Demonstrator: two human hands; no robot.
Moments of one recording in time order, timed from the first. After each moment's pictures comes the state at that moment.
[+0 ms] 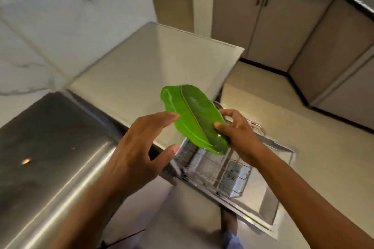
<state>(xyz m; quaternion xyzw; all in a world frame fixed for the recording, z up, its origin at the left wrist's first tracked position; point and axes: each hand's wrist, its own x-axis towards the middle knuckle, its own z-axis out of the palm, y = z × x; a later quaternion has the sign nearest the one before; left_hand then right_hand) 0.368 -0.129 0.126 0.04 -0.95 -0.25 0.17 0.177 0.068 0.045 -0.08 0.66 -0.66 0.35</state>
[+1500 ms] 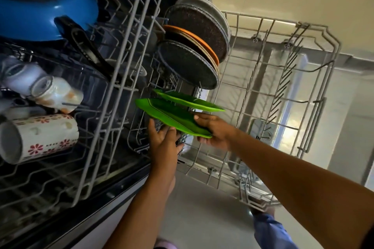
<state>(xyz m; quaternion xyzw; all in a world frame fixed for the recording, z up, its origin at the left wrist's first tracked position) 0.142 -0.093 -0.416 0.56 -0.57 -0.60 0.01 0.056 0.003 -0.546 0.19 0.38 -0.67 0.61</state>
